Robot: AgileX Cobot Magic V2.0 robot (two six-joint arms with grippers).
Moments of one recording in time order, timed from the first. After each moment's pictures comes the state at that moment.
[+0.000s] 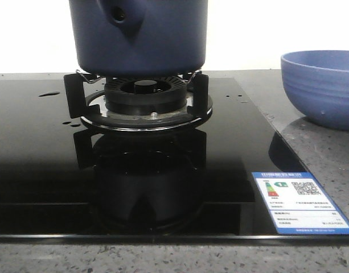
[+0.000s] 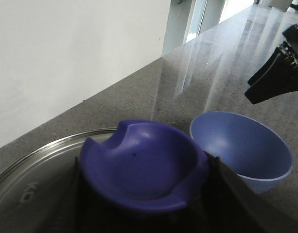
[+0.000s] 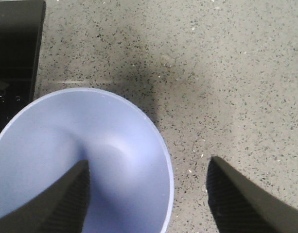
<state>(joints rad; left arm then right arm) -0.24 1.58 -1.24 -1.55 0.86 1.64 -0.14 1.33 -1.27 0.23 0.99 -0.18</state>
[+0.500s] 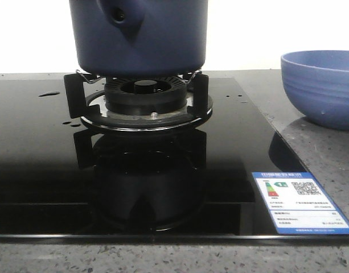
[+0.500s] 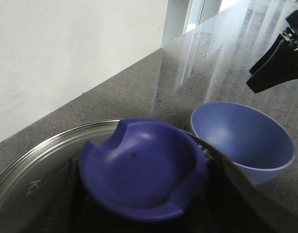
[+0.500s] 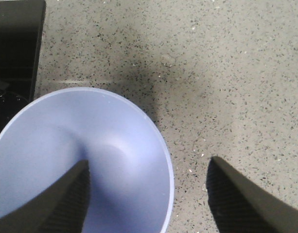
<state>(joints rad) -0.24 1.58 -1.25 -1.51 0.87 1.64 -0.14 1.33 -1.27 0.23 0.99 -0.18</state>
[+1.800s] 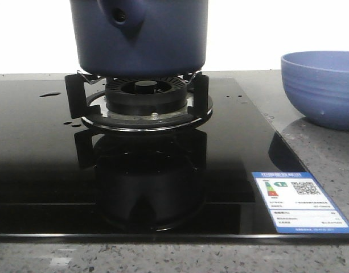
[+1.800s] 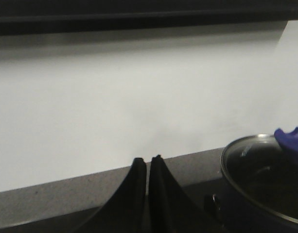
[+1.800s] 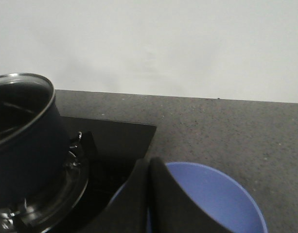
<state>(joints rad) 0.05 0.81 -0.77 -1.40 0.38 1.45 0.05 0.81 -0.68 0.87 0.24 -0.81</state>
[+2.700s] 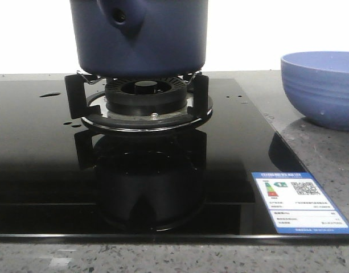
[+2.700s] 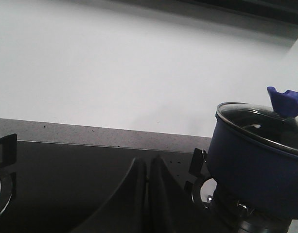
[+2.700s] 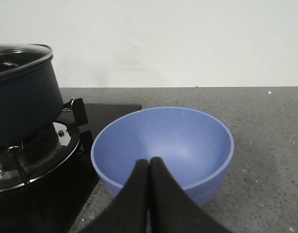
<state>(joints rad) -0.03 0.35 -0.30 -1.74 0.20 1.57 0.09 0.34 -0.26 0.90 0.11 -0.84</state>
